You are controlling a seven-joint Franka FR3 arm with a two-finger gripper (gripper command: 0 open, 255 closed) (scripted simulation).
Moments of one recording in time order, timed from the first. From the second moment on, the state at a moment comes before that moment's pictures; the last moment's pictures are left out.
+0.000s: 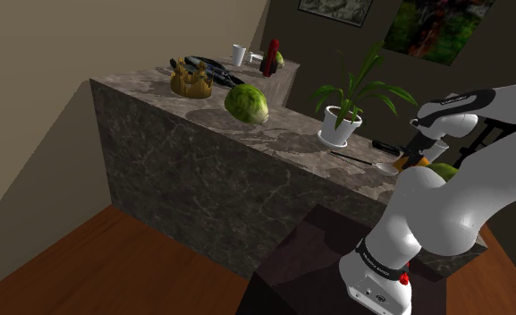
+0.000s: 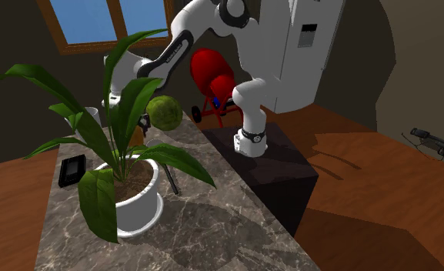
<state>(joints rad) 0.36 -0.42 -1.78 -2.16 -0.47 2.26 -1.47</state>
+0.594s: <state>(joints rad) 0.36 -0.42 -1.80 -2.17 -0.47 2.26 -1.47</state>
